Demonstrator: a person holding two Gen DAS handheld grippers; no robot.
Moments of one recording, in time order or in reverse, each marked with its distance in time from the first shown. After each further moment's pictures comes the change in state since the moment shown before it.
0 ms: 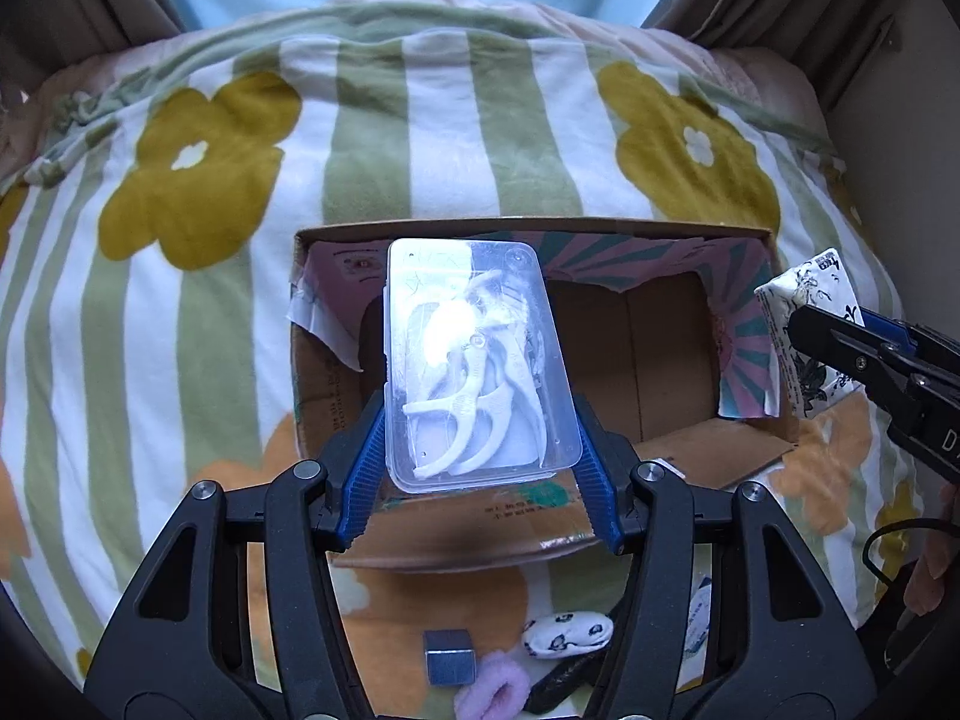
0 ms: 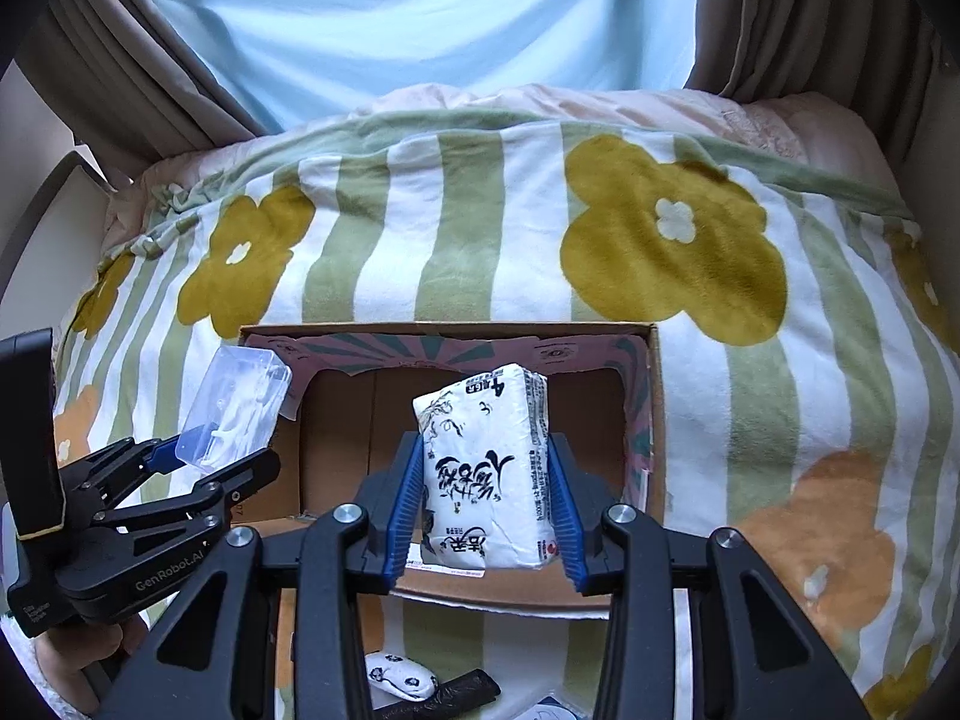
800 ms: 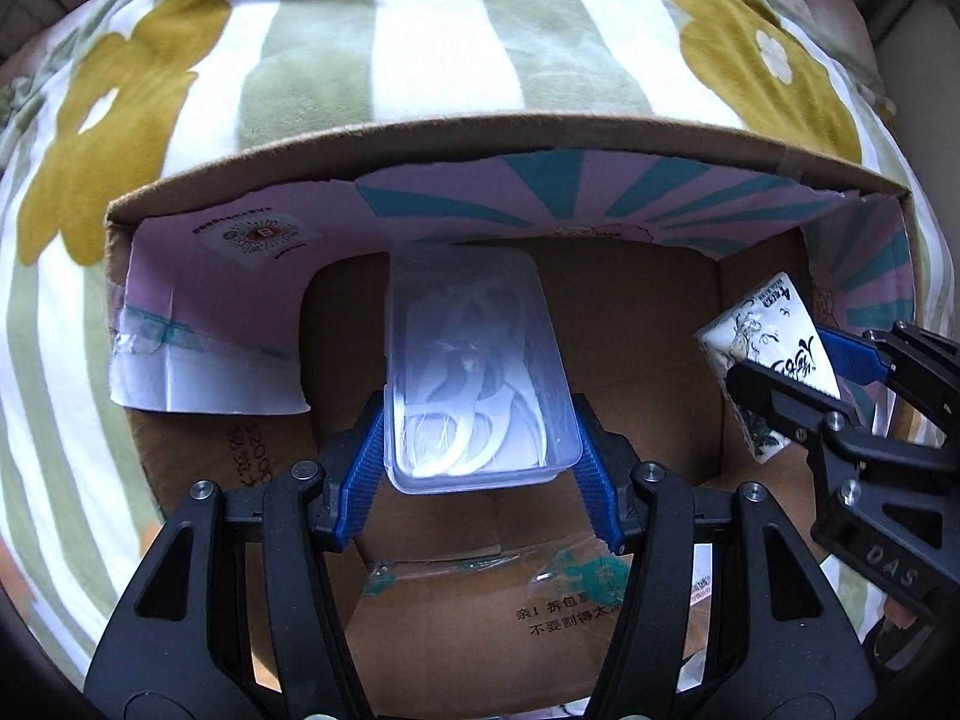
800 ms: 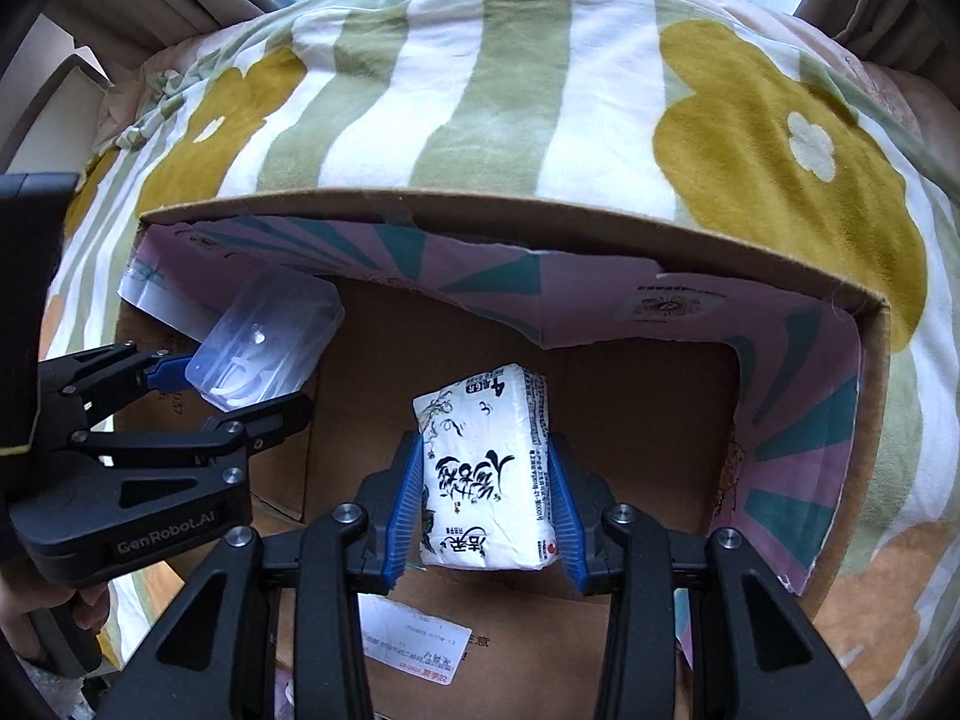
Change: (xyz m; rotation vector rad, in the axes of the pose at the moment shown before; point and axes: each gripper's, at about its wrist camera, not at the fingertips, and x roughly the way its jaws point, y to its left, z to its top) left arm 0.115 0.000 0.026 0.042 0.217 0.017; right arm 0.113 -0.004 -0.002 -0.136 0.181 0.067
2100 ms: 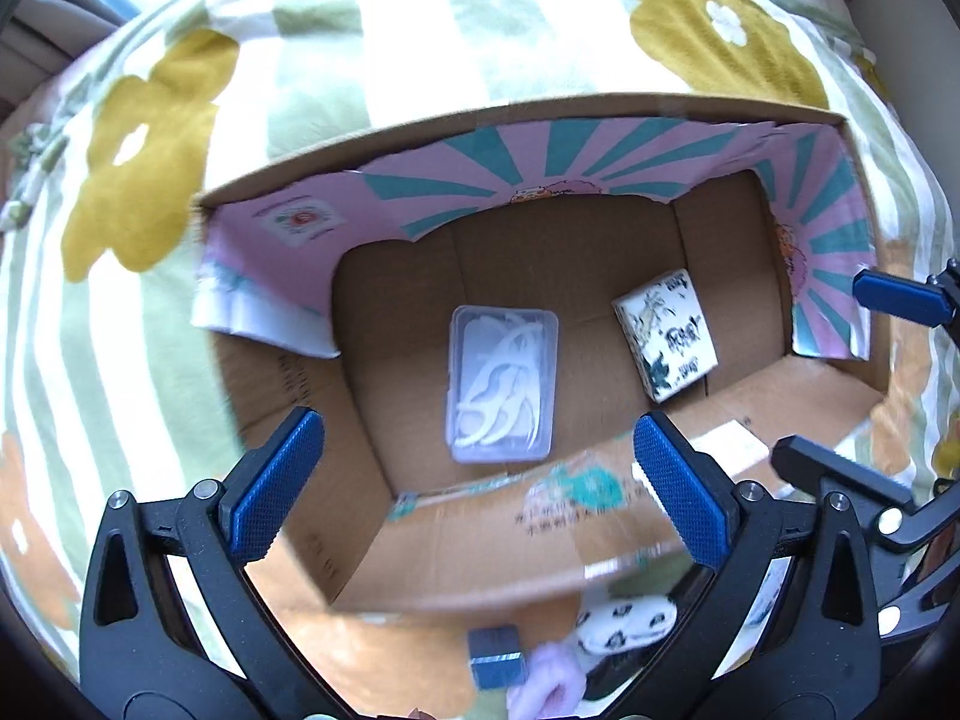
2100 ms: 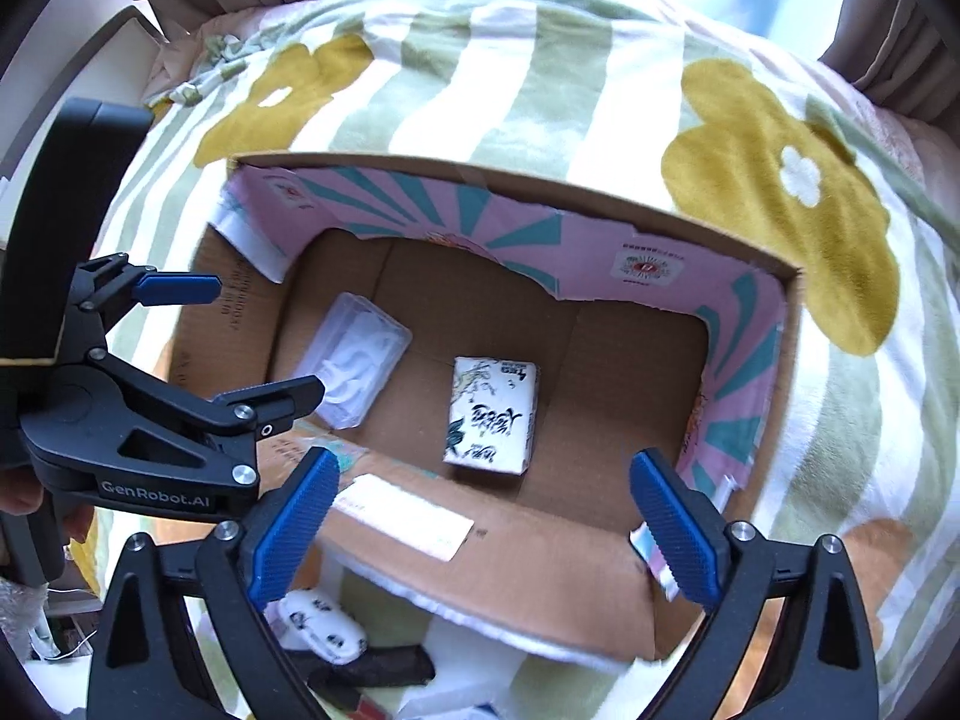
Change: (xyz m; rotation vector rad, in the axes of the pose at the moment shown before) left arm -0.042 0.010 -0.003 0.118 -0.016 0.085; right arm -0.068 0.014 -0.050 -0.108 -0.004 0.000
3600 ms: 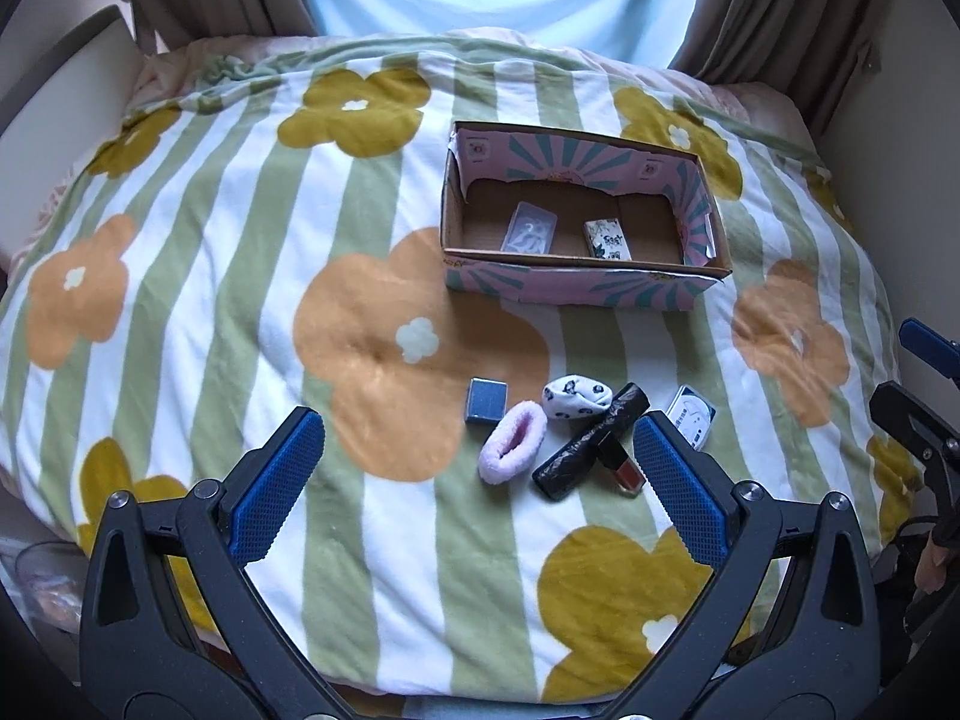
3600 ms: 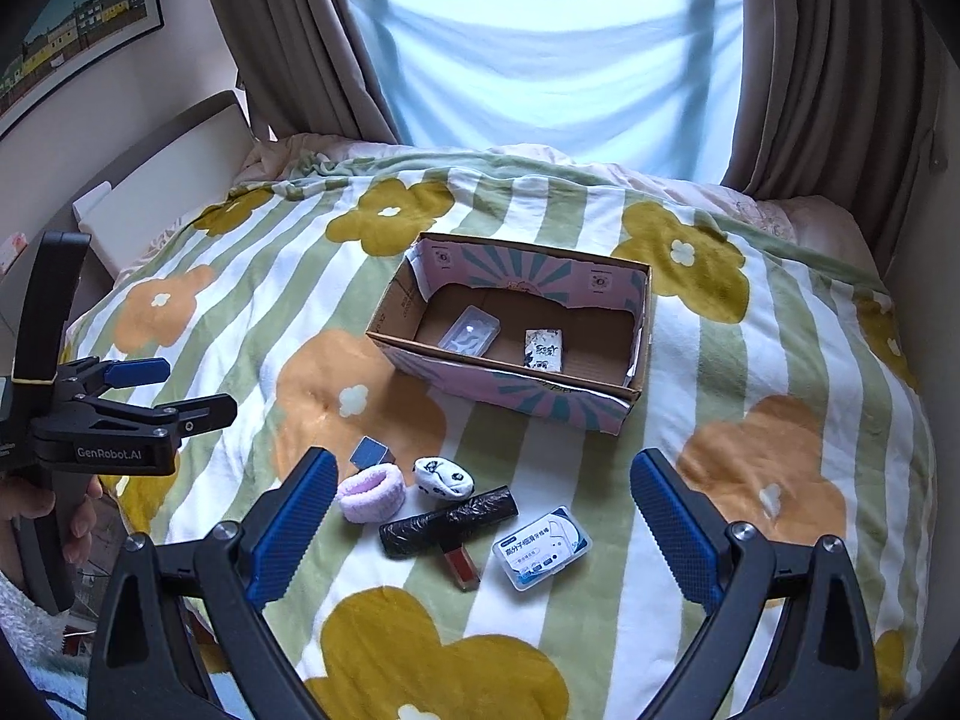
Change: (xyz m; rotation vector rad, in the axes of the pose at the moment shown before) left arm -0.214 -0.030 -0.304 -0.298 -0.333 0.032; right arm -0.183 0.094 -0.201 -0.037 -0.388 -0.049
